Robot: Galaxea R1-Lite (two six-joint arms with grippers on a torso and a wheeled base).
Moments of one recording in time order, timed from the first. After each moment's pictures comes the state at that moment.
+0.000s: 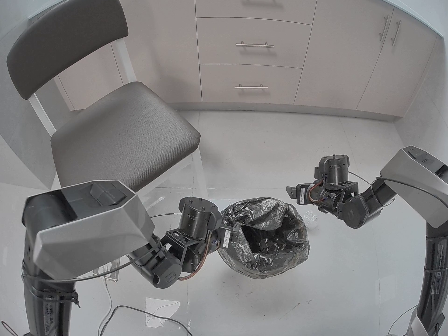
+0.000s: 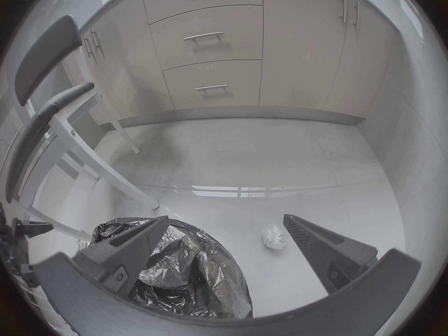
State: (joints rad) left arm -0.67 2.36 -0.96 -0.91 0.30 -0.14; right arm 0.32 2.30 -1.13 -0.72 -0.21 0.13
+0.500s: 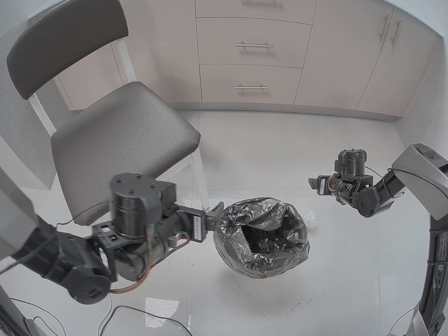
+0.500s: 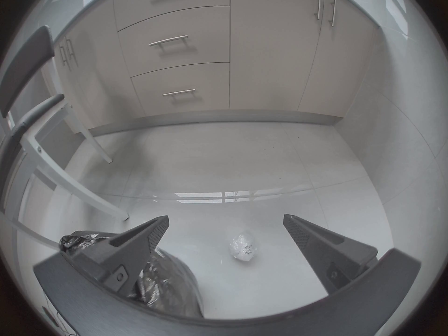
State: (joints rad) left arm -0.71 1.85 -0.63 -0.91 0.29 -0.18; right arm 0.18 2.32 -1.18 -0.71 -0.22 0.11
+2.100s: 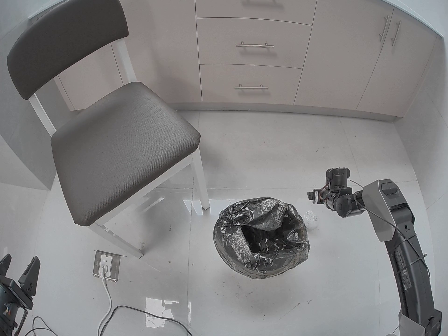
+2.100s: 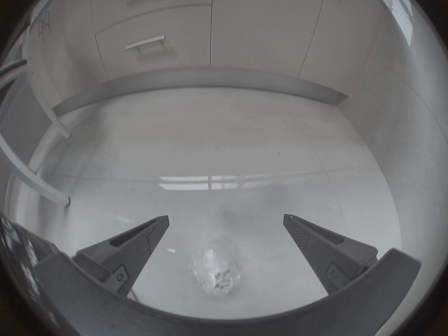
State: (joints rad) left arm 0.03 0.43 -0.23 0.02 0.10 -0.16; right arm 0.06 2.91 -1.99 -0.40 -0.18 0.04
